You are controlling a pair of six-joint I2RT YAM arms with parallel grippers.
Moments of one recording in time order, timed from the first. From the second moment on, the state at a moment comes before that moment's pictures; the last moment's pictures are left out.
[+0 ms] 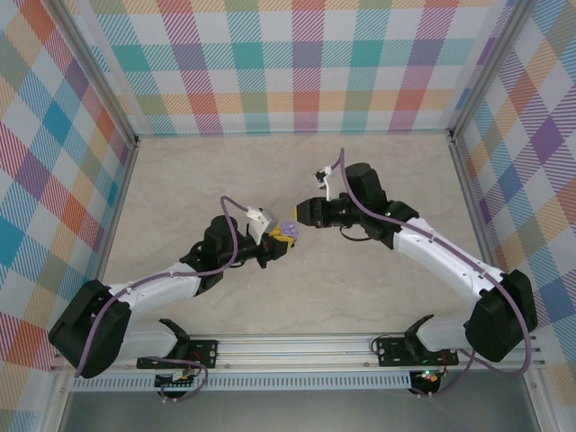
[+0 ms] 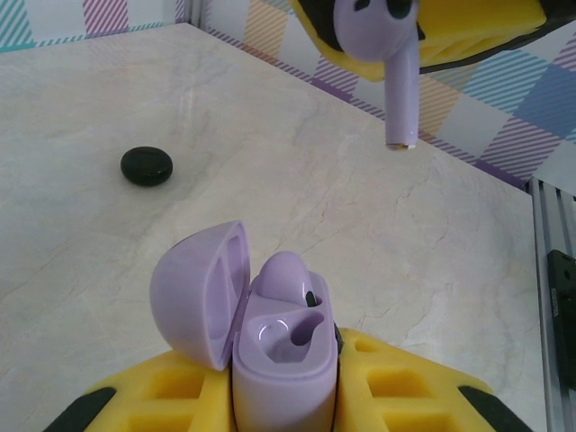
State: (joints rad) left arm -0.64 1.24 0.50 0.45 0.47 -0.12; right arm 0.63 1.33 1.07 -0.29 -0.57 0.59
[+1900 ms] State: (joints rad) left arm -0.64 1.18 0.54 0.47 0.48 -0.21; right arm 0.70 1.35 1.09 -0.27 -0.53 0.51
